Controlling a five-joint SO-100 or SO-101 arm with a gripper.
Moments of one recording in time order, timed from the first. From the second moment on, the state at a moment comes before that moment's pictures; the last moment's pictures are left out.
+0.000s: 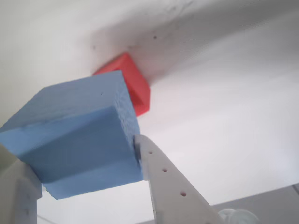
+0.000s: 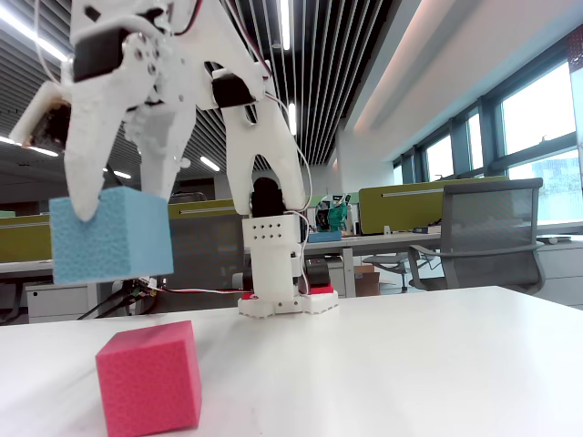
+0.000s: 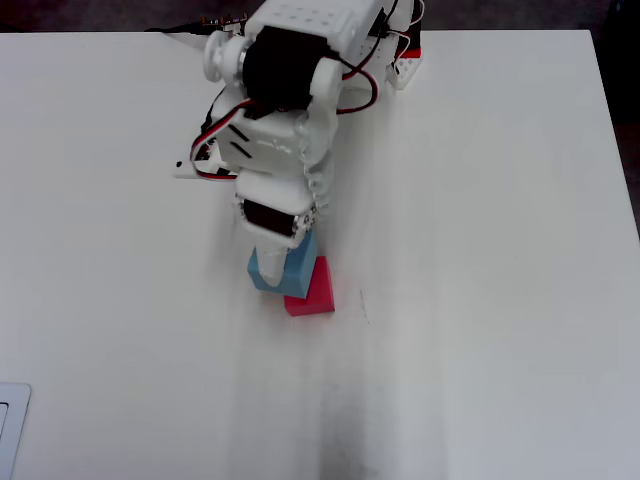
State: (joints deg) arm 21.6 63.1 45.2 92.9 20.9
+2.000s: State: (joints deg) arm 21.0 96.7 66.0 88.7 21.5
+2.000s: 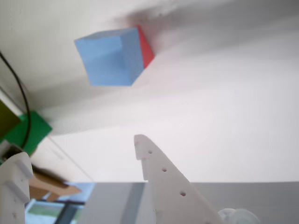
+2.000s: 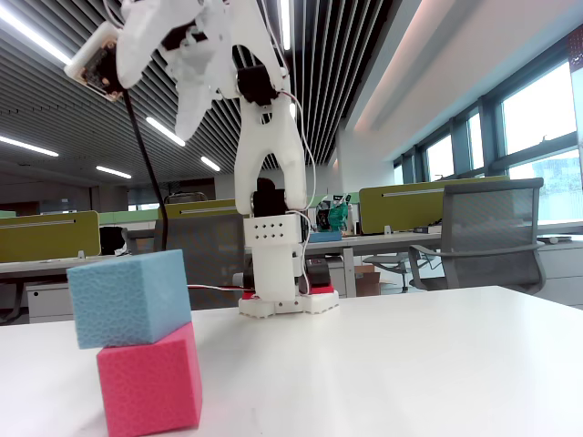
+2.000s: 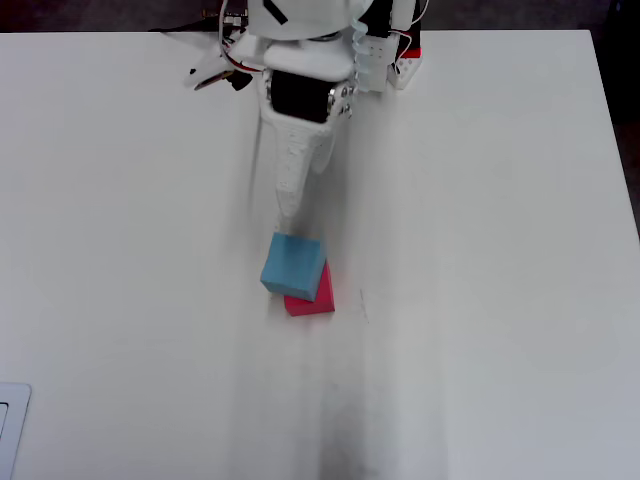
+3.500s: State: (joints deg) arm 26.1 176.1 159.3 49.3 18.4
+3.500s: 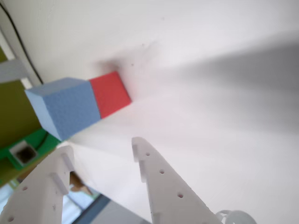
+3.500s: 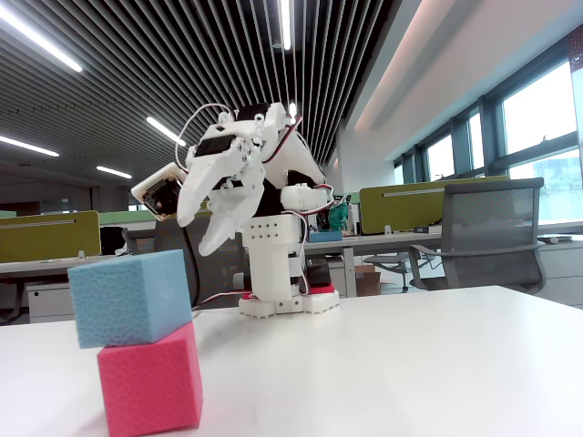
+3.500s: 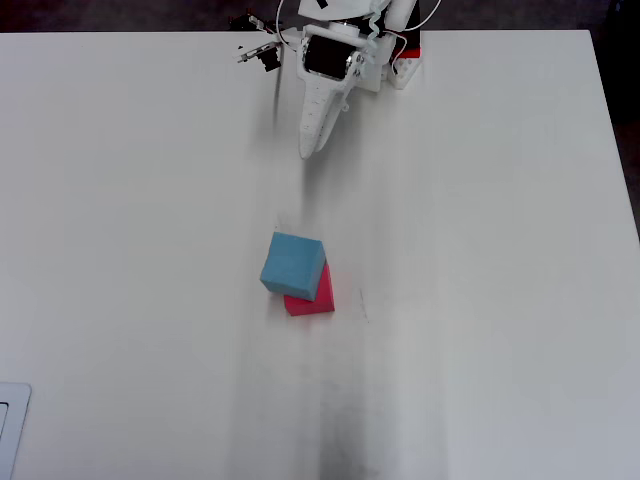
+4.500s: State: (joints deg) arm 27.8 182.2 170.5 38.4 15.7
